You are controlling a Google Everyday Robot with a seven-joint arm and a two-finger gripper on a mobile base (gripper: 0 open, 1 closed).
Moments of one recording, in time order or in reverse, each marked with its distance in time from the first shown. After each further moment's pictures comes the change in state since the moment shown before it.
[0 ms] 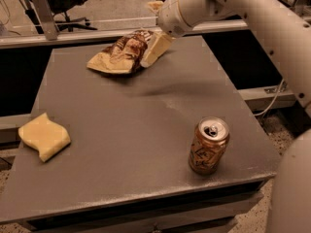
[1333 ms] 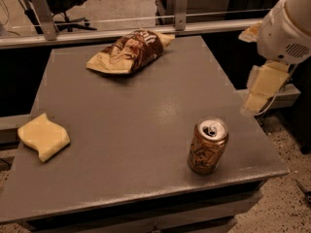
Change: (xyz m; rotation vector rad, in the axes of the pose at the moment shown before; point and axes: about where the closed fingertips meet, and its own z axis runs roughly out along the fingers) arm 0.056 0.169 -0.241 -0.086 0.604 0.203
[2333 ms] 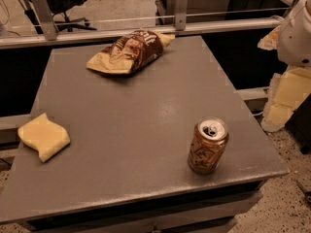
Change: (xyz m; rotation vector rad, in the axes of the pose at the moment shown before) arm 0.022 0.035 -0.029 -0.048 0.112 0.061
